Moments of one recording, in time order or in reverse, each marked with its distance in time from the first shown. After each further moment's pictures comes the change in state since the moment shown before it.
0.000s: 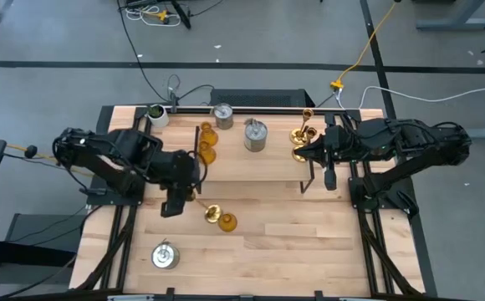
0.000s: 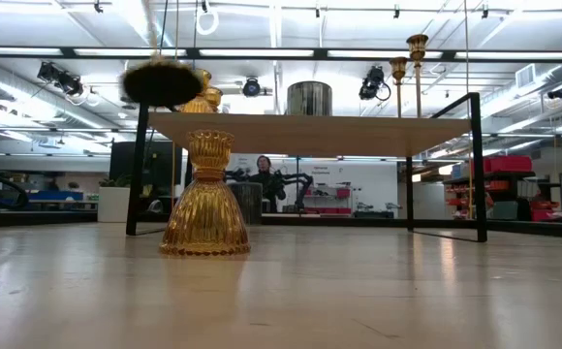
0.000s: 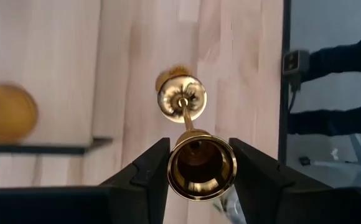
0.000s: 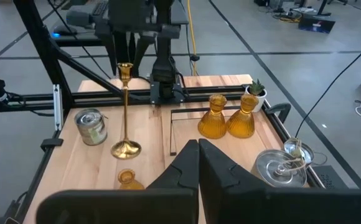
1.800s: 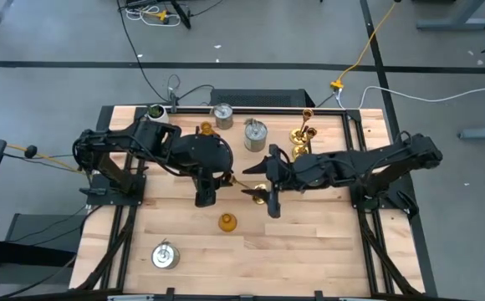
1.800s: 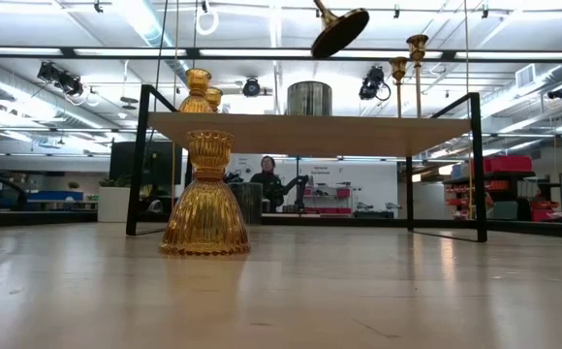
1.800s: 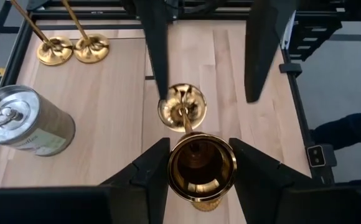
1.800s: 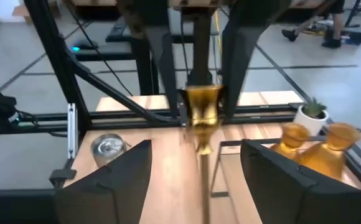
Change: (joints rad) left arm 0.078 0.205 0.298 0.207 -0.127 0.228; right arm 0.049 0.333 -0.092 0.507 -0.016 0.010
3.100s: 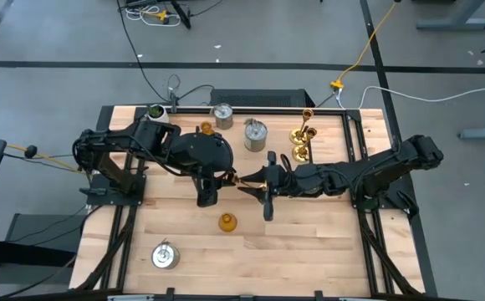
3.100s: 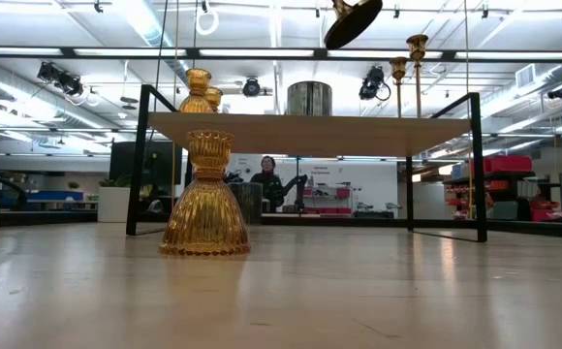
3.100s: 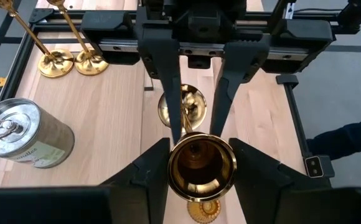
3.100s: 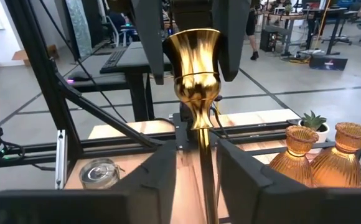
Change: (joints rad) left arm 0.000 -0.001 0.000 0.043 0.000 0.001; right arm 0.005 -0.008 -0.289 0.455 0.058 -0.010
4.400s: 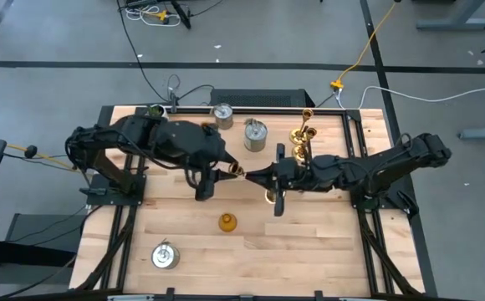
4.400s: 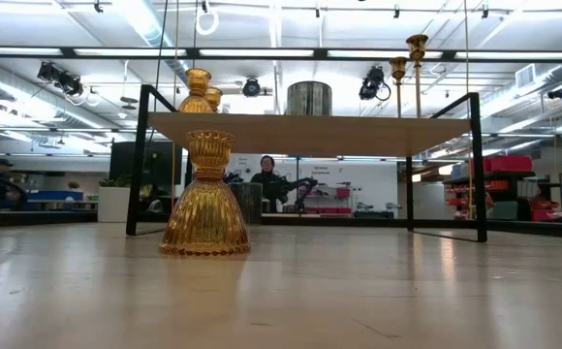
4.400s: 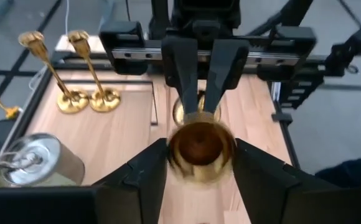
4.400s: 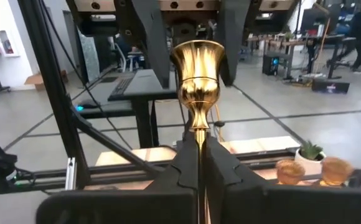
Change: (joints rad) left arm 0.000 -0.052 0.000 0.107 -0.018 0.003; right arm -0.003 -0.091 0.001 0.024 -0.013 -0.034
